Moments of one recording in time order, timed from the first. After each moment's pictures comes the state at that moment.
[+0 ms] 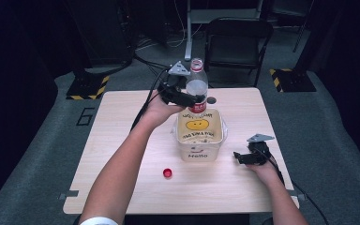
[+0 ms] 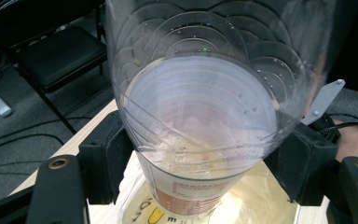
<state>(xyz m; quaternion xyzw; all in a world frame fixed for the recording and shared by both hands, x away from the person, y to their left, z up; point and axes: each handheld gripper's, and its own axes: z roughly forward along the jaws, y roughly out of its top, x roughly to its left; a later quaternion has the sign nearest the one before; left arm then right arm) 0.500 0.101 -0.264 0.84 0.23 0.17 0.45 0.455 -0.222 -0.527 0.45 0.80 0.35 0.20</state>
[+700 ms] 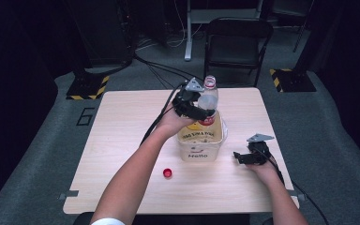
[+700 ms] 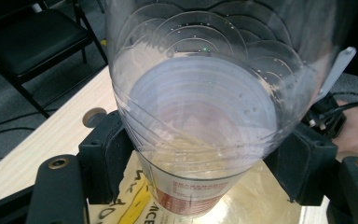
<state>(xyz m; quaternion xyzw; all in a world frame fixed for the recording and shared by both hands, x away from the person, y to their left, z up) 0.501 0.071 -0.319 0.86 0.22 0.16 0.44 0.456 -0.222 -0.527 0.45 0.80 0.35 0.19</state>
